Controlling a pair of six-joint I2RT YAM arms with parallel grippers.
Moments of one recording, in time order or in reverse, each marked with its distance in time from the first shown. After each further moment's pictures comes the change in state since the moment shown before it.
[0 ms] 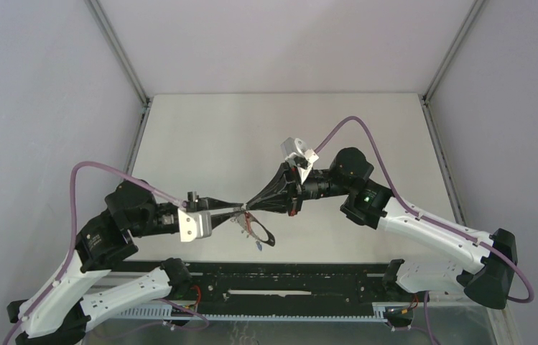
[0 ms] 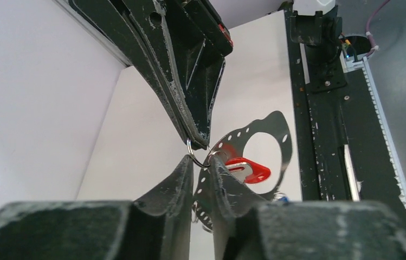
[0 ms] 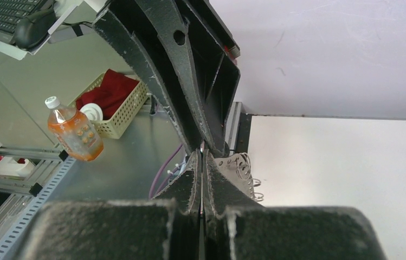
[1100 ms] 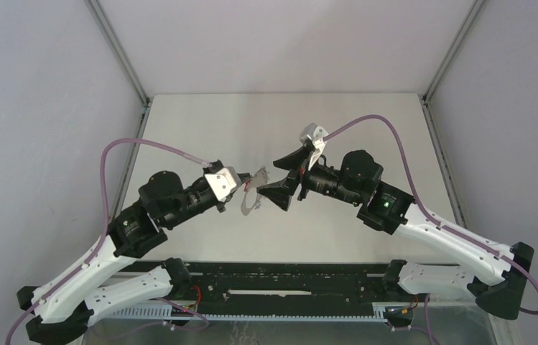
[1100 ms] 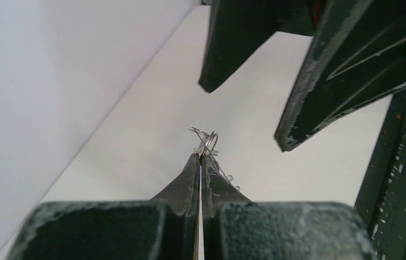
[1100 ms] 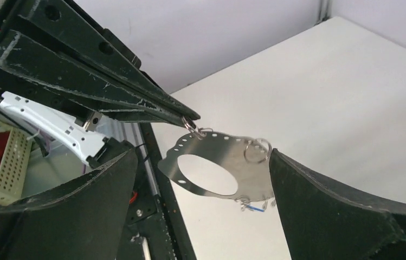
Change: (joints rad) left arm 0.000 0.080 -0.122 0.238 -0.412 -0.194; right arm 0.005 -0.108 0.000 -0.301 0.542 -0.028
